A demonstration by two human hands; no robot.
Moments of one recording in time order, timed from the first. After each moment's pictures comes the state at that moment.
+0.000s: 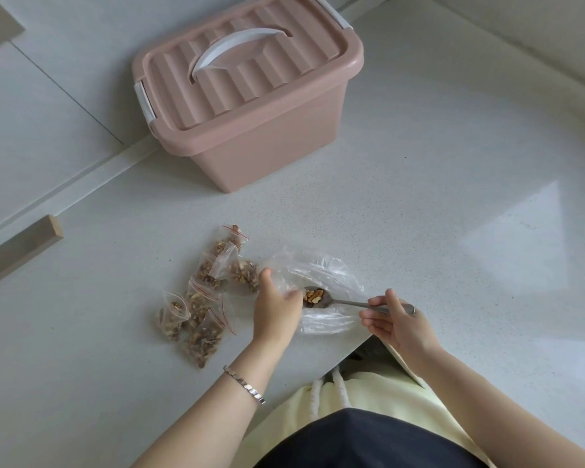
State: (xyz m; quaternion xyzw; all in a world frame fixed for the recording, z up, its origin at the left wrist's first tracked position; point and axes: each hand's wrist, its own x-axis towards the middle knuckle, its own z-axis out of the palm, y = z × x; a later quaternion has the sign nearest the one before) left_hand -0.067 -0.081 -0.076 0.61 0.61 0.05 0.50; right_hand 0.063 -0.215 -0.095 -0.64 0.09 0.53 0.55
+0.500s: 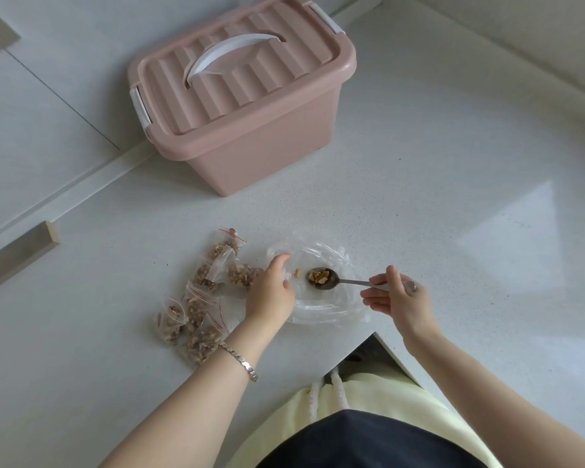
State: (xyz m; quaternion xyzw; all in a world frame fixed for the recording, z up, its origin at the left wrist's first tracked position) left_hand -0.063 -0.053 -0.083 0.76 0.51 -0.04 0.39; right_hand 0.073 -0.194 -0.074 -0.72 -0.01 0.42 0.56
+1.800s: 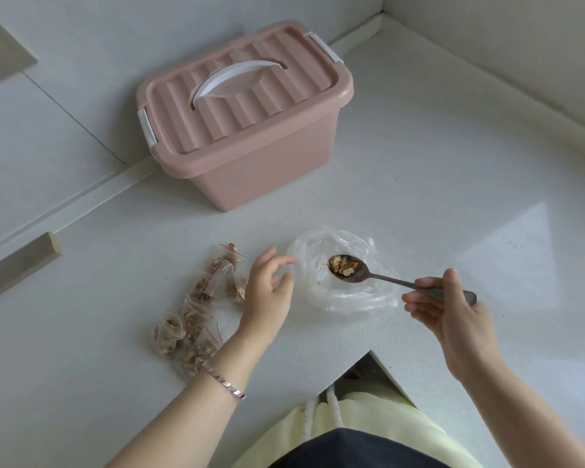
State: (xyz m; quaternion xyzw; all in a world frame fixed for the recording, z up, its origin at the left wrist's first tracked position) left_hand -0.053 -0.055 -0.049 0.70 0.47 0.15 0.51; right_hand 0.105 -0.220 -0.027 -0.67 0.03 0.36 0.65
